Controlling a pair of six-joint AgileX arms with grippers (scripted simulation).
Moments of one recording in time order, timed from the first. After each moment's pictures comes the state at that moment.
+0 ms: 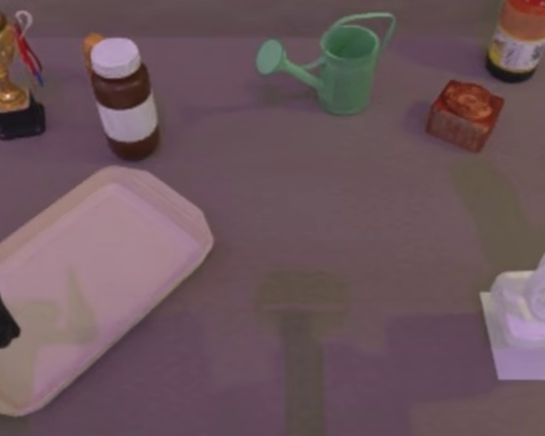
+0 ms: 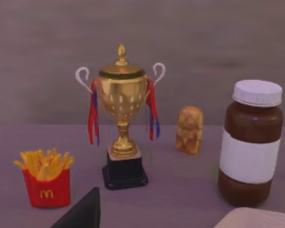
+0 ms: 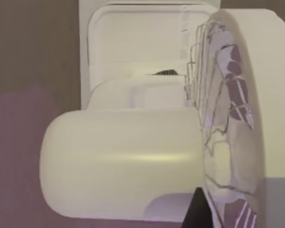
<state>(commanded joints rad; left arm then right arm) 0.00 0.00 0.00 0.00 0.00 0.00 0.24 1.50 1.31 -1.38 0.01 1.78</state>
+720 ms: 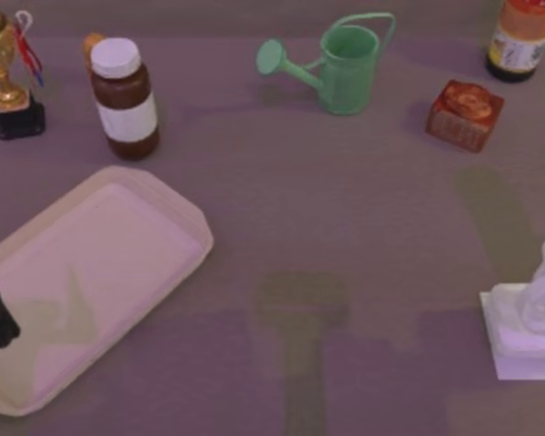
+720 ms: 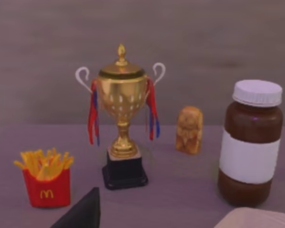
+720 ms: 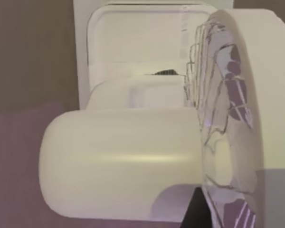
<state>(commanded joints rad) 0.00 0.00 0.00 0.00 0.00 0.00 0.24 1.50 1.19 -1.25 0.01 1.80</state>
